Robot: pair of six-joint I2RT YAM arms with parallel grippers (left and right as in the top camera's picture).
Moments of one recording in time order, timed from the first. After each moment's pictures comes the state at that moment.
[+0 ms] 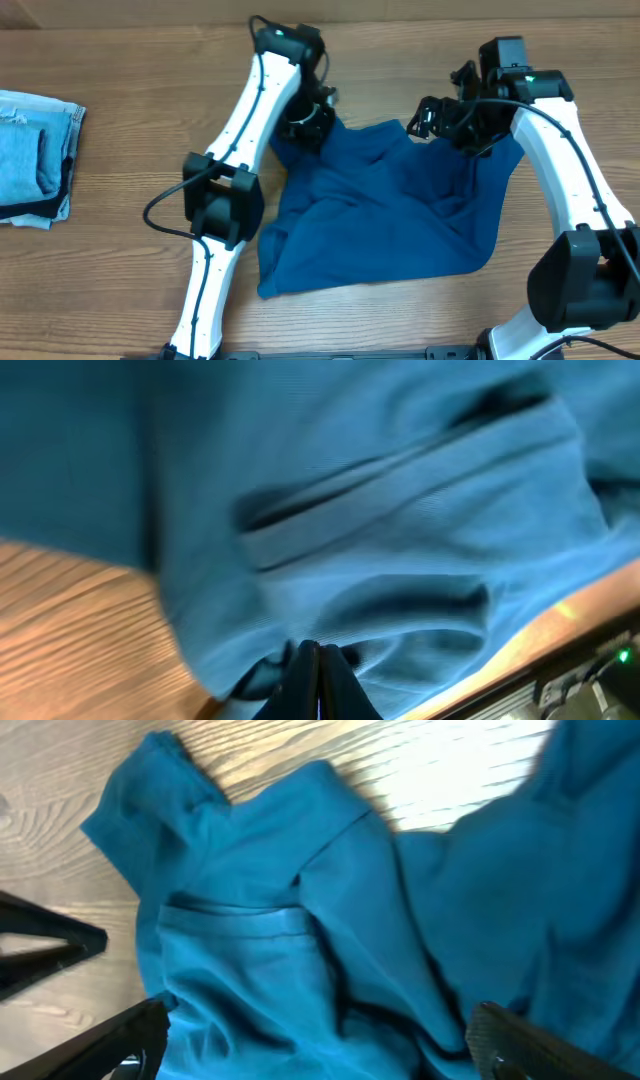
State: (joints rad) left arm -0.39 2.50 2.46 -1.68 0.33 0.00; right arm 0.04 1.80 1.56 -1.08 -0.38 0.25
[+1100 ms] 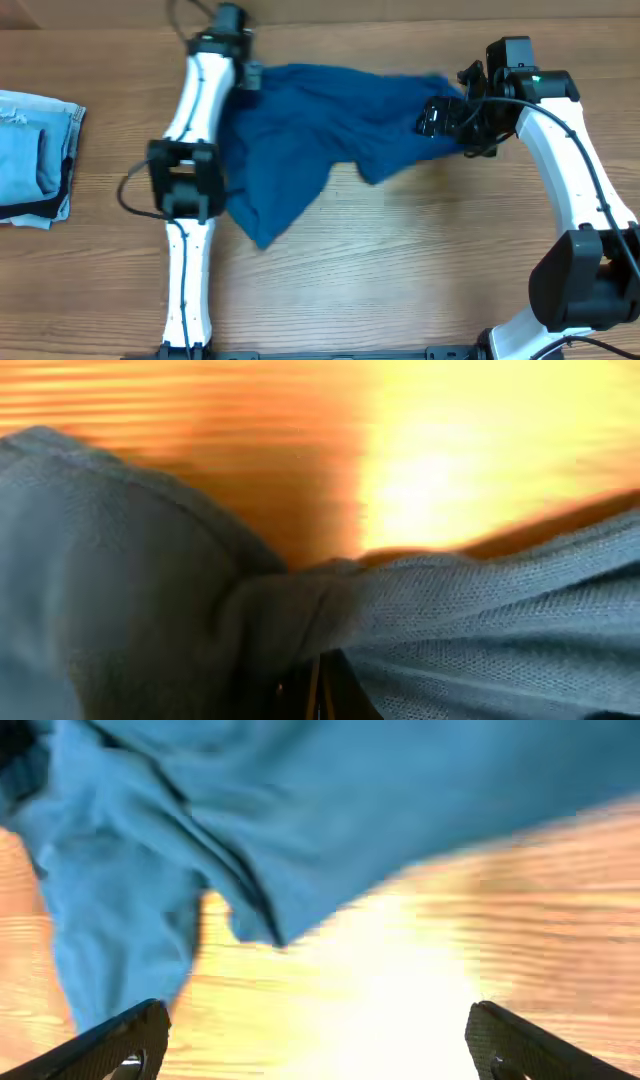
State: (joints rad) left arm -0.08 2.72 2.54 -1.01 -0.03 -0.10; right arm 0.03 1.80 1.56 -1.07 -0.38 0.25
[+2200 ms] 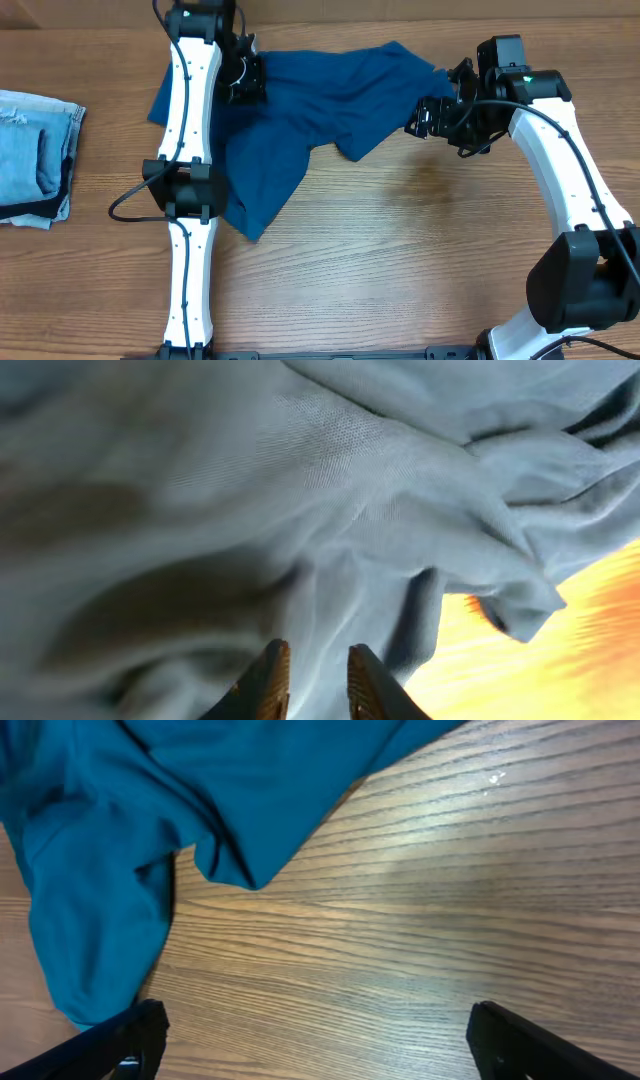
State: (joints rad) left arm -0.10 2.71 2.96 -1.69 0.30 -0.15; right arm 0.06 1.80 1.56 -1.06 -0.38 0.21
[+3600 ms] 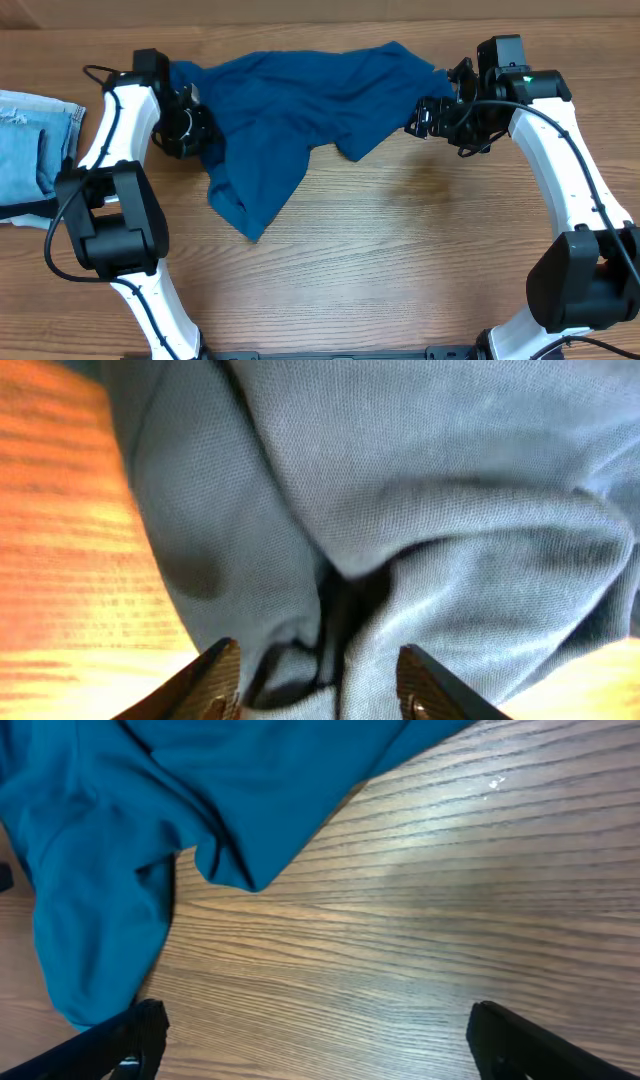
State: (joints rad) left arm 0.13 2.15 1.70 -1.03 0.34 -0.19; right arm 0.06 1.80 1.56 -1.05 -0.38 0.20
